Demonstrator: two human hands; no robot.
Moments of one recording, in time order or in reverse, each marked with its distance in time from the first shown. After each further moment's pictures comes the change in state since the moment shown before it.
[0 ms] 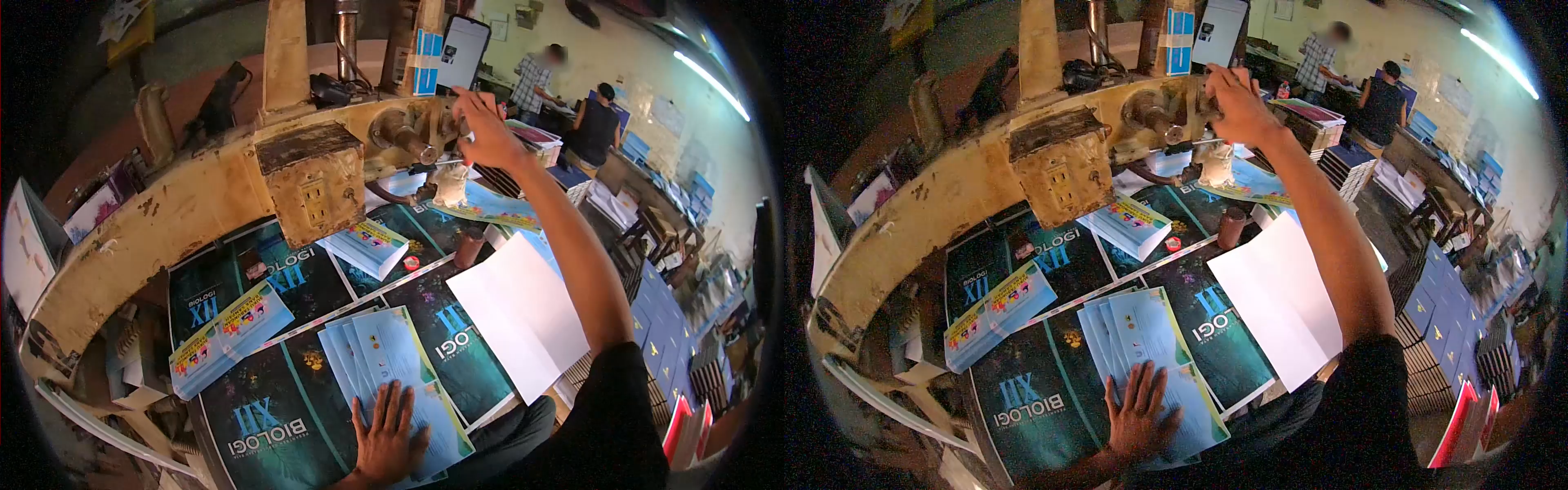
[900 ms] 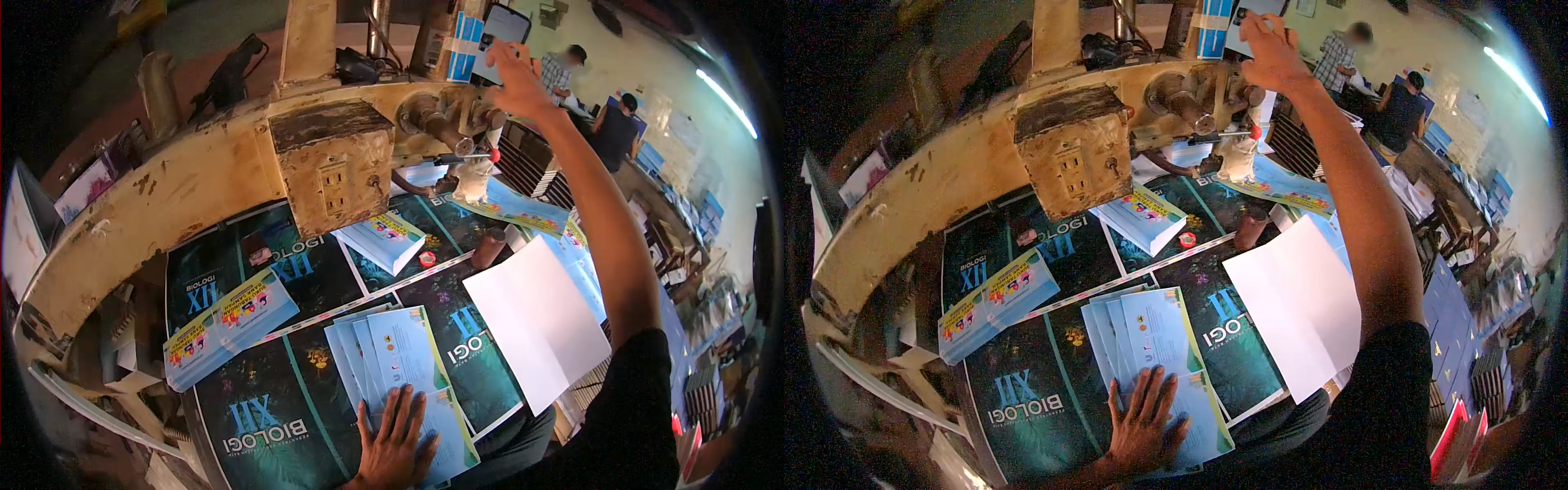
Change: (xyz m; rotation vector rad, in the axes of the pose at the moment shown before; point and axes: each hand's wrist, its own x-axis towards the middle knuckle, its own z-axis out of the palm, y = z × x) left_hand 0.002 0.003 -0.008 -0.079 -0.059 -0.016; right_hand 0.069 0.047 0.003 -0.372 0.004 0.031
